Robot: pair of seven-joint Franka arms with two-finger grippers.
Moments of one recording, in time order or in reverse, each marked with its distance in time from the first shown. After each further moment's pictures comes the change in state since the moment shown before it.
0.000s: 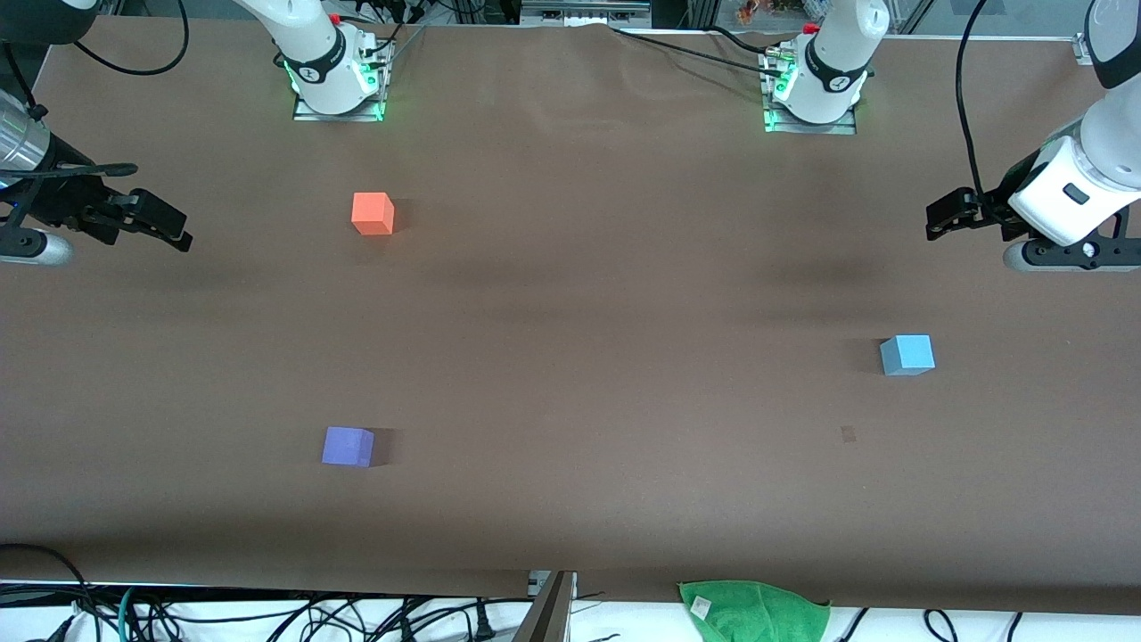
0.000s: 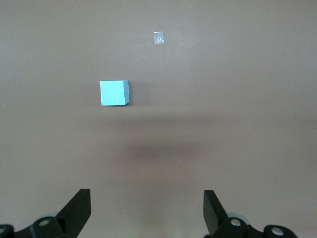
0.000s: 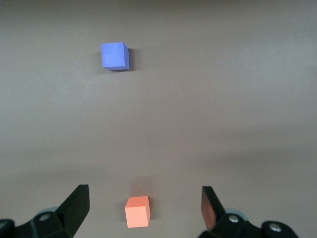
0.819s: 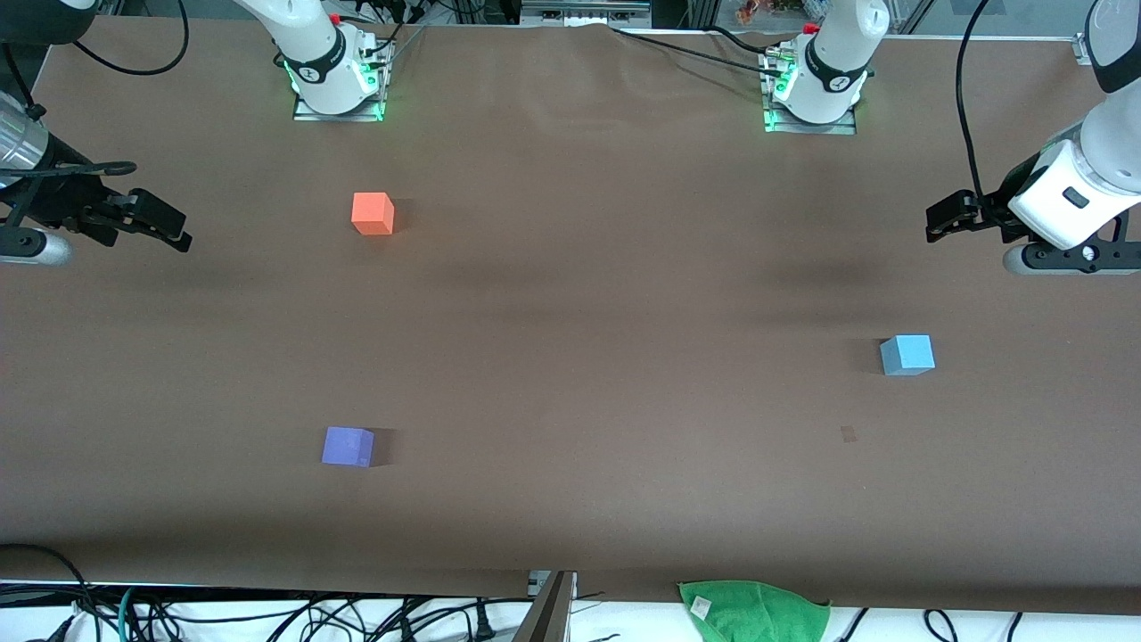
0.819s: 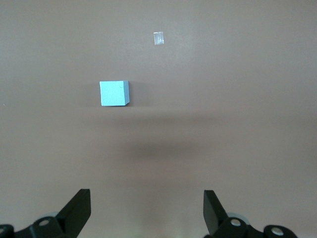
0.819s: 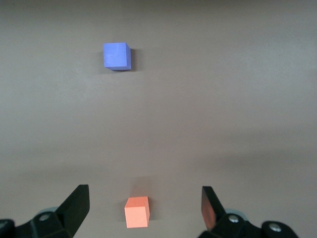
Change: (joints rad) left arm 0.000 0.006 0.000 0.008 0.000 -0.004 0.000; right arm 0.001 0.000 0.005 0.000 0.005 0.002 -0.016
